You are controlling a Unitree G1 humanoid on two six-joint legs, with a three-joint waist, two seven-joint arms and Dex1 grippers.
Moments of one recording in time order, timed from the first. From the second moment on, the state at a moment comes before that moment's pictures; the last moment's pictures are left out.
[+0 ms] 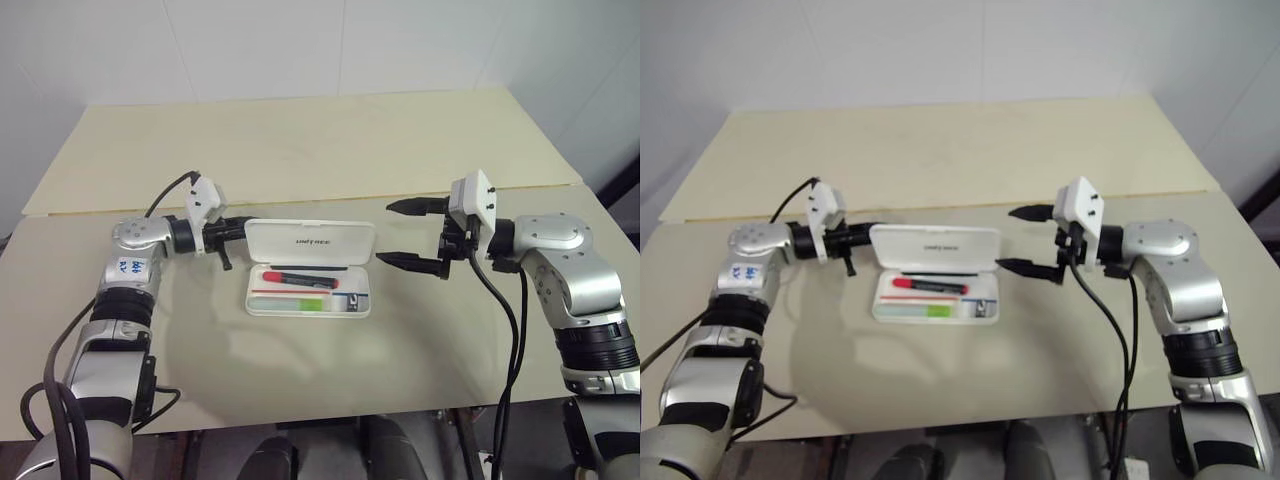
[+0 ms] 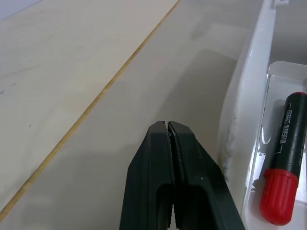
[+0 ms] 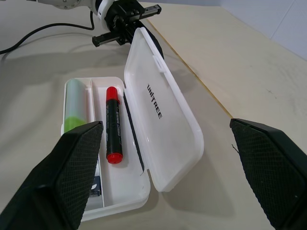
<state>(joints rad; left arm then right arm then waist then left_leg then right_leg) -0.86 0.57 0.03 0.77 -0.17 -0.07 -1.13 -0.64 -0.68 0.02 -0.01 0.40 0.31 1.16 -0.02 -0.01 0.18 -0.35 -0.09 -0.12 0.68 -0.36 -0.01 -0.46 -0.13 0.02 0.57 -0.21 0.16</state>
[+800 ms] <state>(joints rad) -0.71 0.66 -0.04 0.42 -0.18 0.03 -1.37 -0.62 -0.68 0.02 -0.03 0.40 0.31 1.13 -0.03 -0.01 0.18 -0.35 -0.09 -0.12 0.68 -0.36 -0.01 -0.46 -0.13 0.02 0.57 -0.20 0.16</state>
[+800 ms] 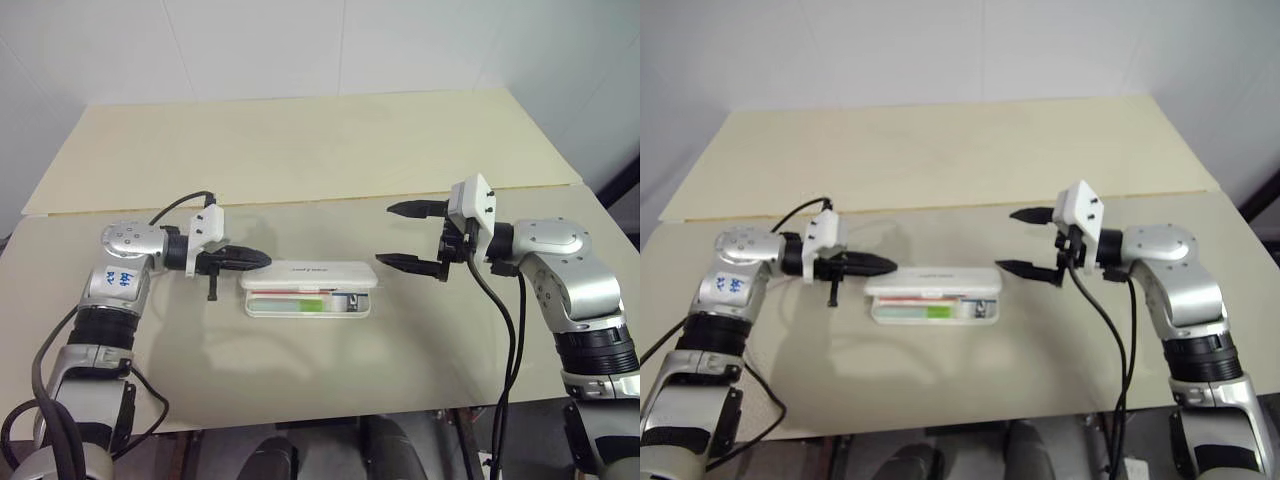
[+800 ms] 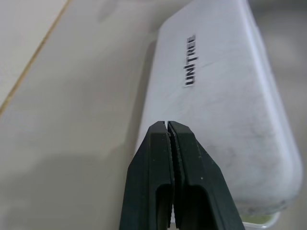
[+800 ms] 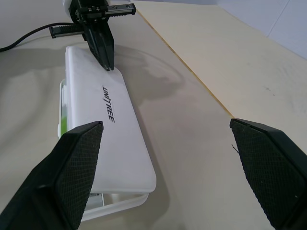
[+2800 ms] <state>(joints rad) -0.78 0.57 -0.30 0.26 -0.07 0.22 -1.29 -0.57 -0.64 0.02 -0.06 0.41 0.31 1.08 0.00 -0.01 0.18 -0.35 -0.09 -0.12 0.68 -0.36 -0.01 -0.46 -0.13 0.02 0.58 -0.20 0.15</state>
